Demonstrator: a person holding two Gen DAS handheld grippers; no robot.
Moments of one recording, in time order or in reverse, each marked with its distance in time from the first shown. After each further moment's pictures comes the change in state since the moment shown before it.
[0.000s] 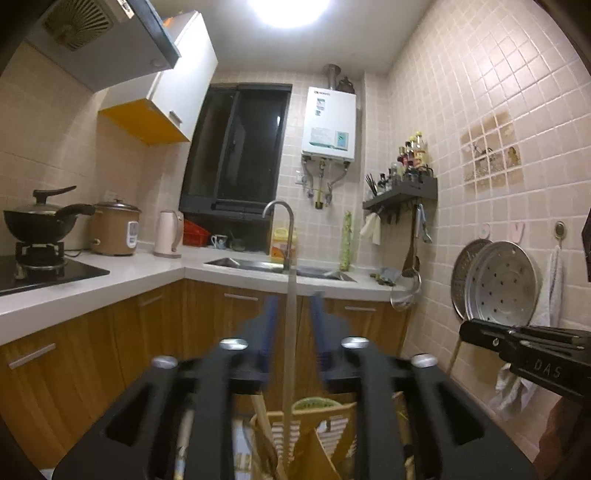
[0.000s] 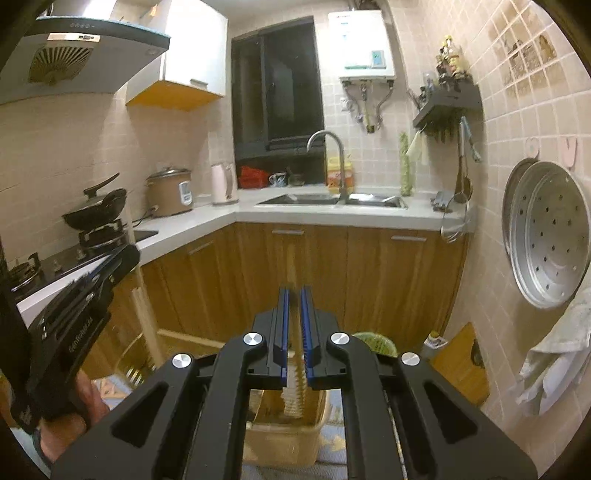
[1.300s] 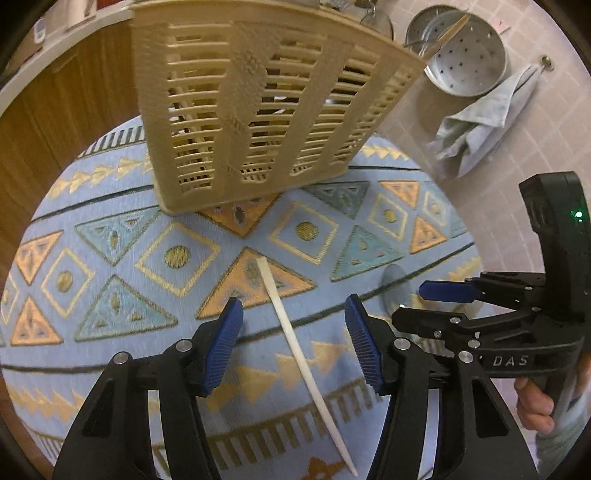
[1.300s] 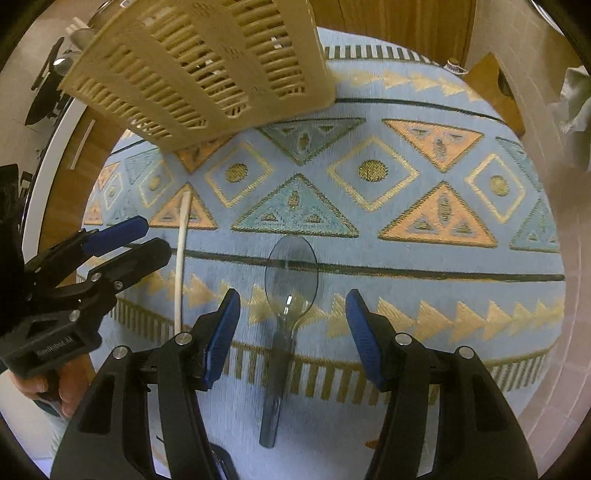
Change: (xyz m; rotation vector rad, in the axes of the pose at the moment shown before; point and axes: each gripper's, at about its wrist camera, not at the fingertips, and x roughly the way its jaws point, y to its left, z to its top) left arm -0.017 0.001 -0.130 0.005 1.148 -0.285; right arm 0.005 0.004 -0.164 0.298 0.991 0.044
